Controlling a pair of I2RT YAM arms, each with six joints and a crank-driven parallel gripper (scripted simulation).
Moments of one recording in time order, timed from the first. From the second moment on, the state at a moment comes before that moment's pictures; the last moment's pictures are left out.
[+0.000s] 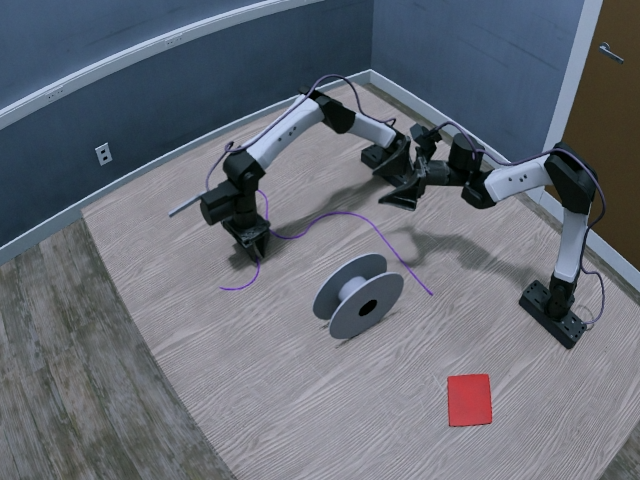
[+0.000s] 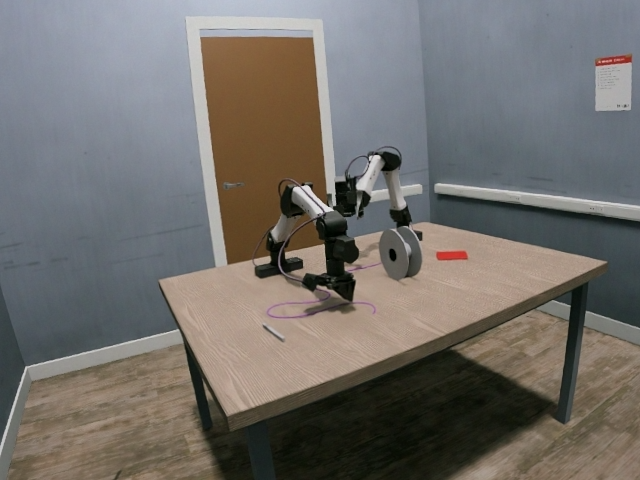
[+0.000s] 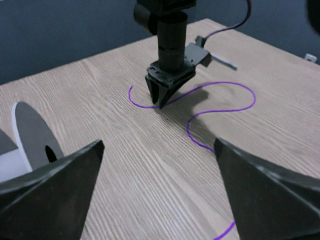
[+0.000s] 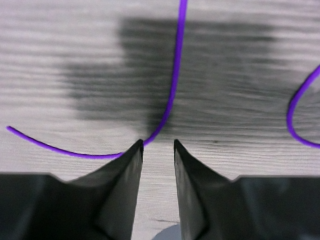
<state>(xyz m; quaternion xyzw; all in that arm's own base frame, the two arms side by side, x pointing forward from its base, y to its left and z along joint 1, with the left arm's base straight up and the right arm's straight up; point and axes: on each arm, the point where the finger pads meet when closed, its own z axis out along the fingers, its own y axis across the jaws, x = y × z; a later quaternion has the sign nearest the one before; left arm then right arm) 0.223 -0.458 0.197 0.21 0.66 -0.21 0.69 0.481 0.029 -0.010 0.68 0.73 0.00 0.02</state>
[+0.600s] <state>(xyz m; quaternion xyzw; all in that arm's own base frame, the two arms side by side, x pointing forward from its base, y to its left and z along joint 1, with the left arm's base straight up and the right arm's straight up) 0.223 -0.458 0.197 0.21 0.66 -0.21 0.69 0.482 0.030 -0.019 0.70 0.72 0.00 0.00</state>
